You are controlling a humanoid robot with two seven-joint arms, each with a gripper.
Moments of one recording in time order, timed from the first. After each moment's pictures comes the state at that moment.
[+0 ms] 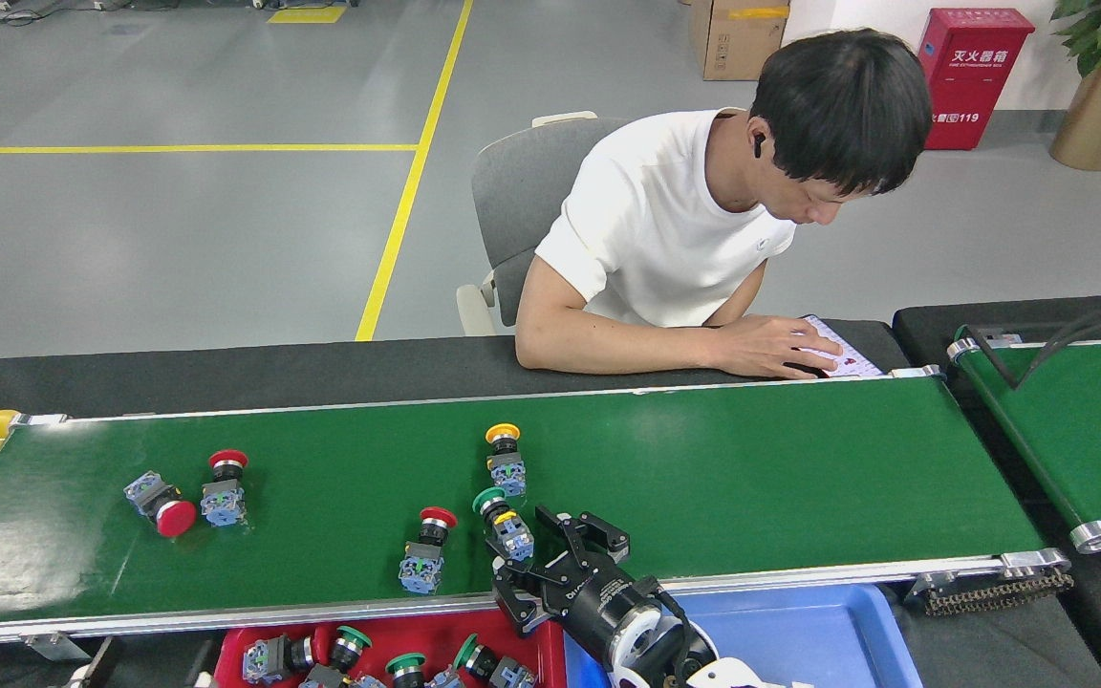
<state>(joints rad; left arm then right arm) 0.40 0.13 0.40 -1.65 -1.26 -0.41 0.06 -0.27 0.12 0.54 -1.23 1.31 -0.18 0.10</state>
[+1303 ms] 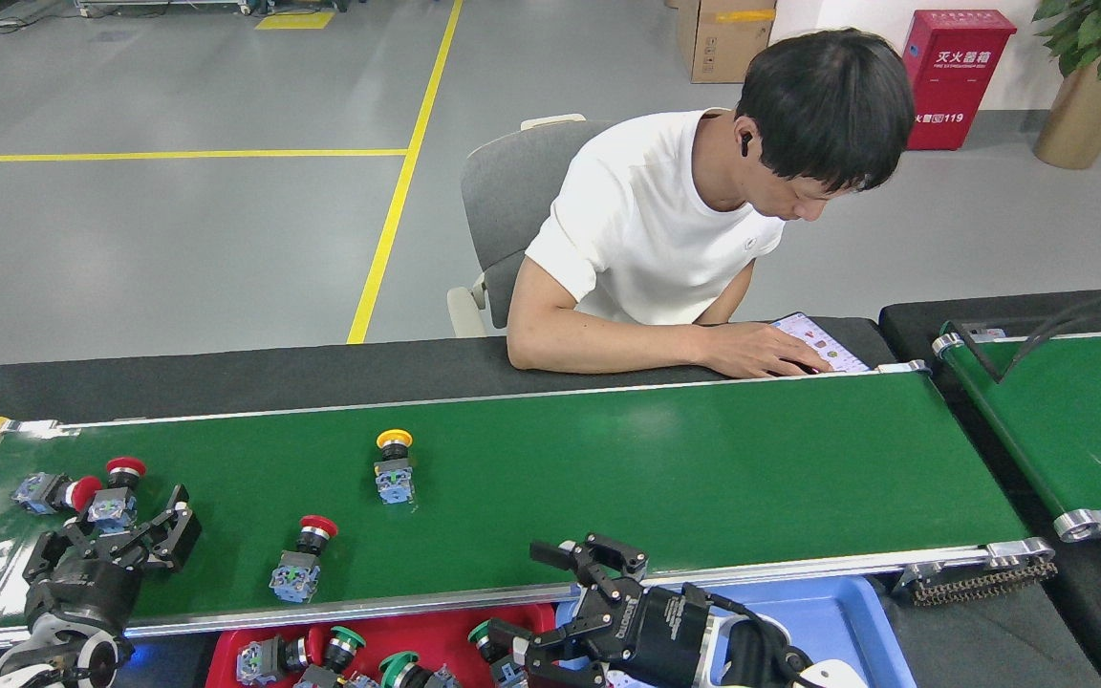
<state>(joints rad) -0.30 0.30 0.26 -0.89 -1.47 -0.29 0.04 -0.20 -0.01 0.28 -1.48 1.01 -0.61 0.27</state>
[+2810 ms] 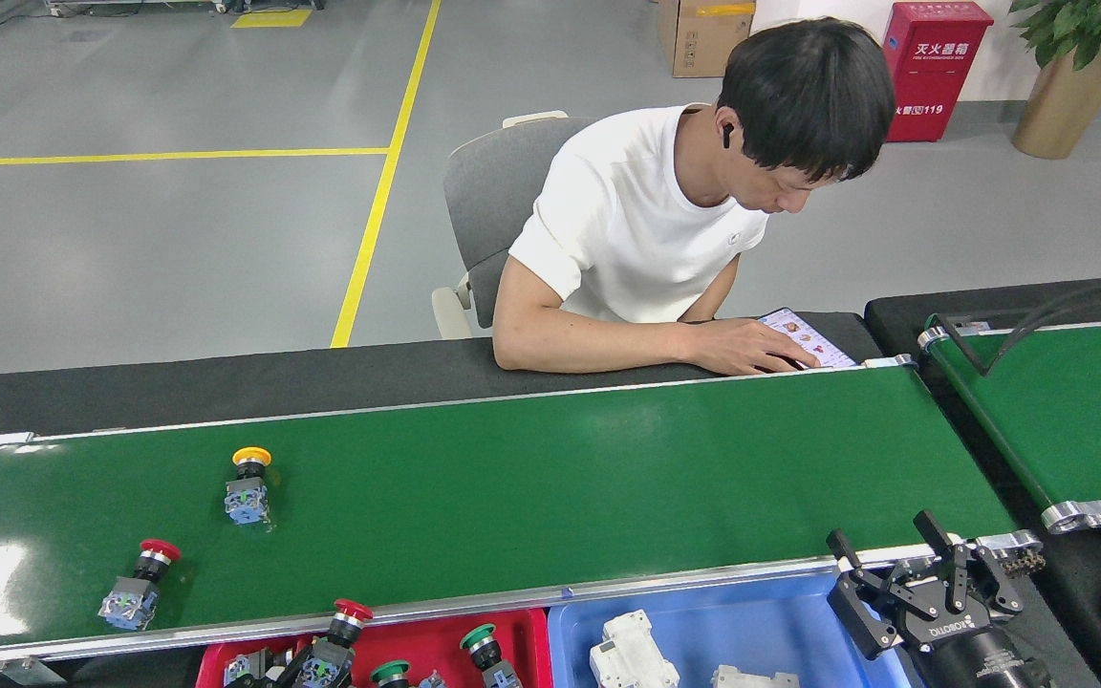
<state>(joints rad) 0.47 0.25 0.00 -1.75 -1.56 -0.40 0.23 0.16 -0.07 -0.21 -1.72 1.23 -0.41 0.05</state>
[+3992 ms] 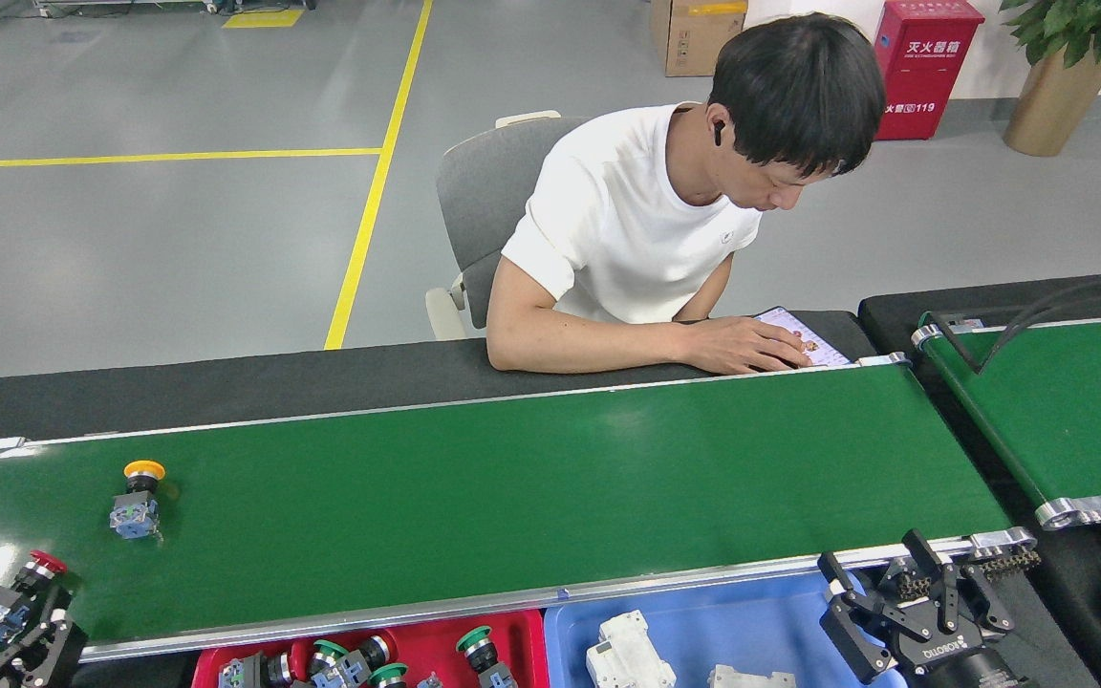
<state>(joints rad) 0.09 0.37 0.45 -1.18 -1.30 -0.26 0.13 0.19 -0.06 -0.21 -1.72 1.20 -0.44 0.05</state>
